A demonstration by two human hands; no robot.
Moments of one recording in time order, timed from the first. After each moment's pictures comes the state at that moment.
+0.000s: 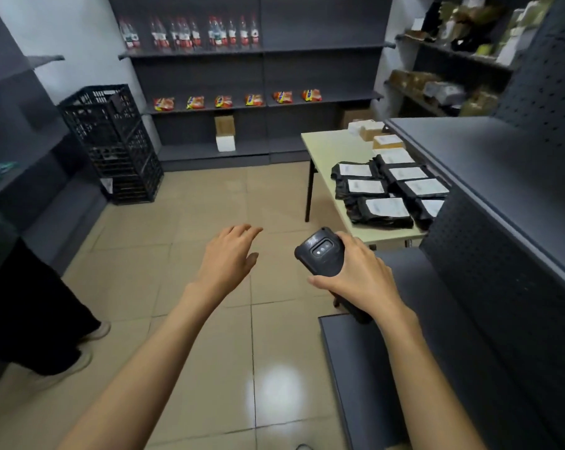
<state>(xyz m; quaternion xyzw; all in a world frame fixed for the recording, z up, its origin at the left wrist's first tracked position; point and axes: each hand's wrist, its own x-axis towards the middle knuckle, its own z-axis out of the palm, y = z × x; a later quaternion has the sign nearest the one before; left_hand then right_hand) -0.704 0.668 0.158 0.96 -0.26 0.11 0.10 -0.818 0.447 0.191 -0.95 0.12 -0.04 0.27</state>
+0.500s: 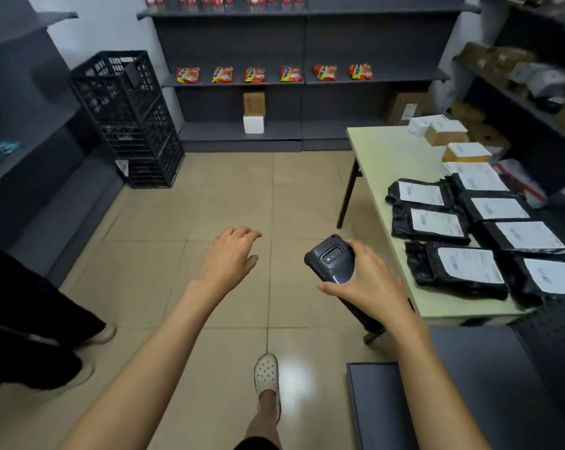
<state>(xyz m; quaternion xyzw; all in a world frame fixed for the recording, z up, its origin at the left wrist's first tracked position) -0.400 0.681 0.103 0.98 -0.19 0.03 0.09 -0.495 0.431 0.136 -0.95 0.08 0.02 0.31</state>
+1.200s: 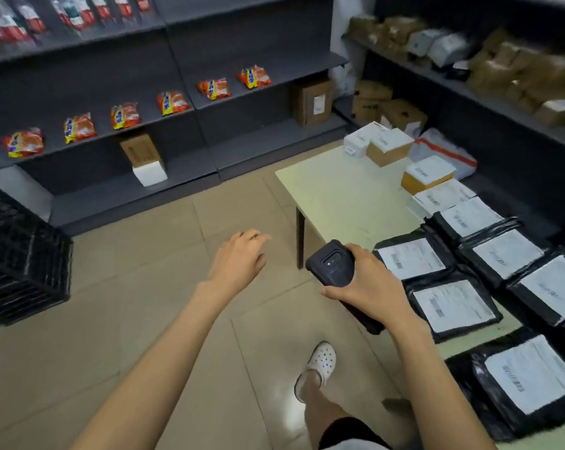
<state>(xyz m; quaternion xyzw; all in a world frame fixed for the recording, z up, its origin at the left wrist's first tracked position) 0.104 0.465 0.091 0.92 -0.40 -0.03 0.07 -0.080 0.284 0.109 -0.91 0.27 0.00 0.31</state>
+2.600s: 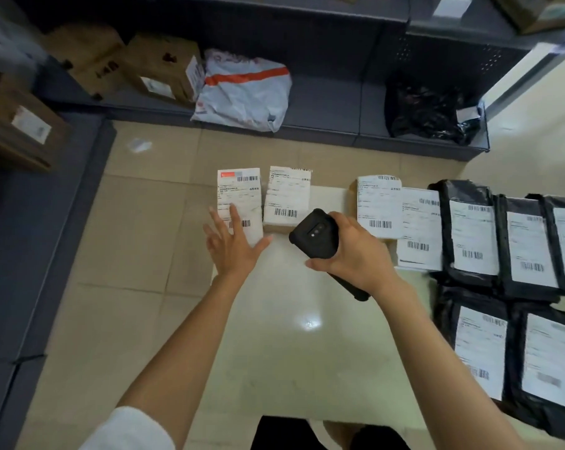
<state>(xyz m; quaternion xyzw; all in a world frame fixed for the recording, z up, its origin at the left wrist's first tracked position) 0.515 -0.150 -0.099 0.79 -0.55 -0.27 0.02 0.294 -0.131 0.027 -0.66 0.68 -0.01 0.32</state>
